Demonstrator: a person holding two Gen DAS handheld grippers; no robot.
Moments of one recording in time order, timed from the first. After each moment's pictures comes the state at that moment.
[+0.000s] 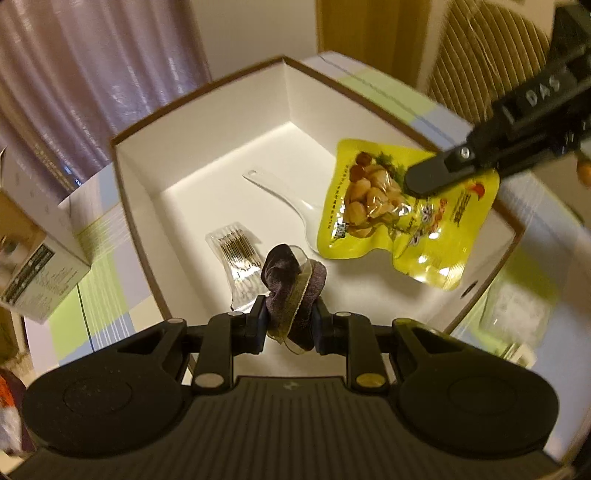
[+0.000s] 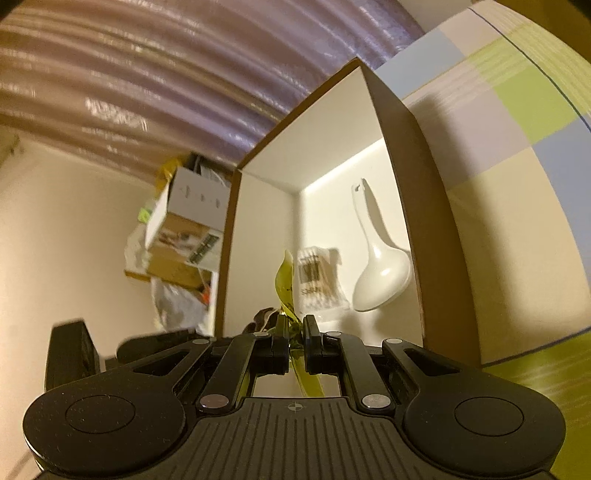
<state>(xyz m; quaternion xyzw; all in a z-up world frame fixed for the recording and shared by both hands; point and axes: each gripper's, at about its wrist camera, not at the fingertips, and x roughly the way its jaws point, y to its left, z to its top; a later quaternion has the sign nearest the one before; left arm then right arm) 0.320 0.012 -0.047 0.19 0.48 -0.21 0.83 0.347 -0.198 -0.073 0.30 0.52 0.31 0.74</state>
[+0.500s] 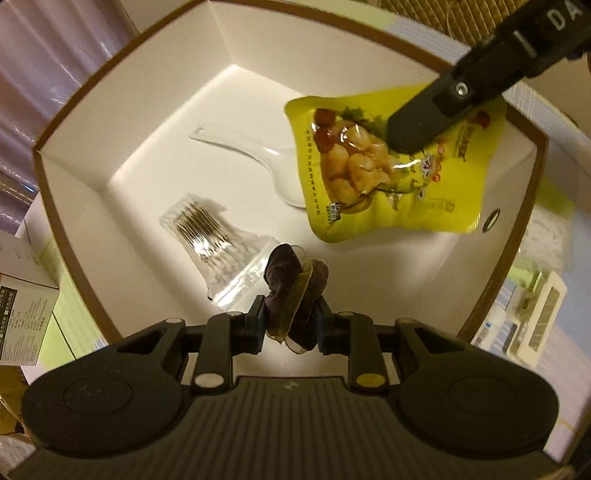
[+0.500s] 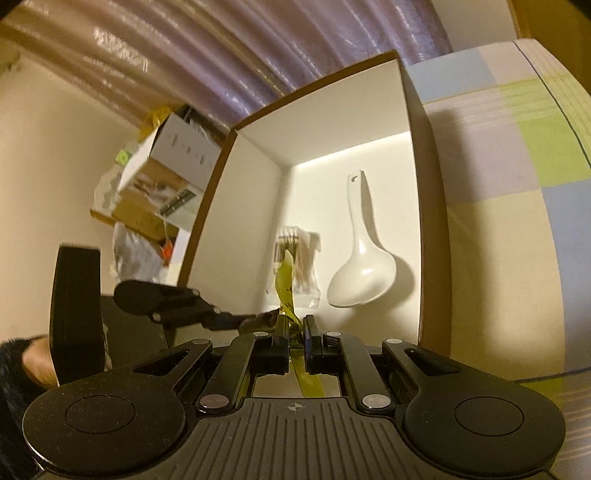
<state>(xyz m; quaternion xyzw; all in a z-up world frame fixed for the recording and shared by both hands) 0.335 -0.005 -0.094 0.28 0.54 -0.26 0.75 0.345 -0.166 -0.069 0.17 0.53 0.33 0.76</state>
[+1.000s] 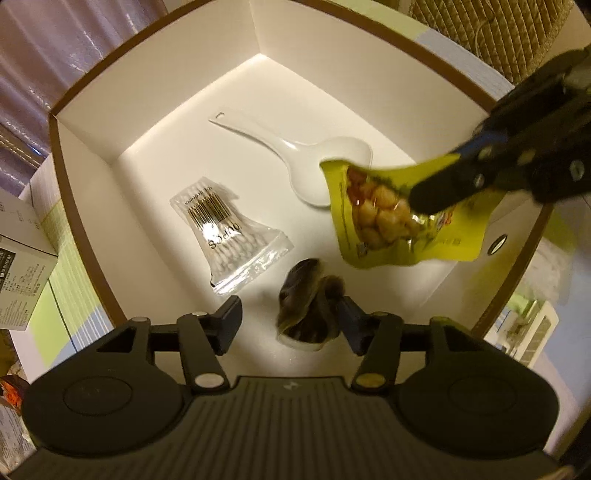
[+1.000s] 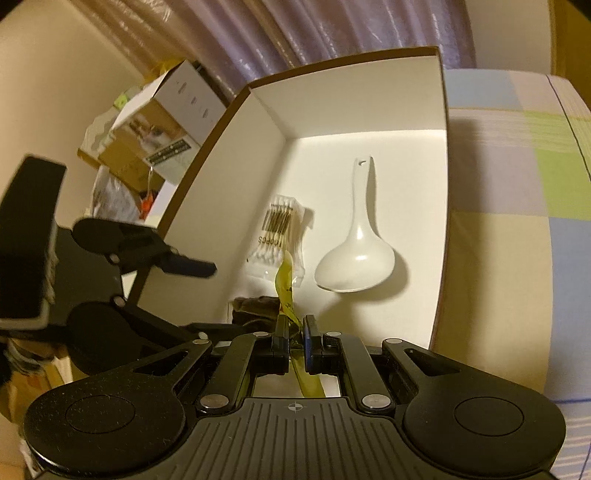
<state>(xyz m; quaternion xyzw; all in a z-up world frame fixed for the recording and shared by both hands) 0.349 0.006 -0.085 0.23 0.56 -0.22 0.77 0.332 -0.142 -0.081 0.05 0.53 0.34 0.77</state>
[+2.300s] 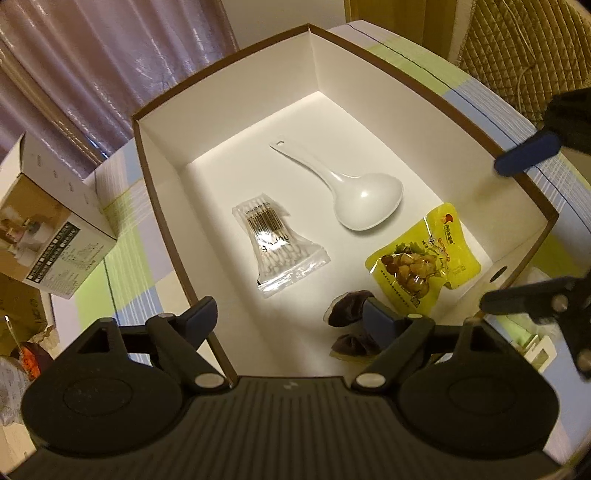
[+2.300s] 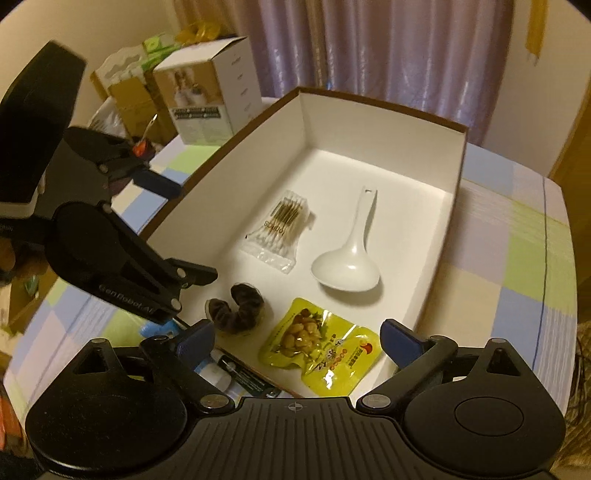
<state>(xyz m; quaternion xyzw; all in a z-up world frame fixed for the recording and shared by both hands) 0.325 0.006 -0.043 0.21 0.51 -0.14 0.82 0.276 -0.127 -0.038 -0.11 0.47 0.34 0.80</state>
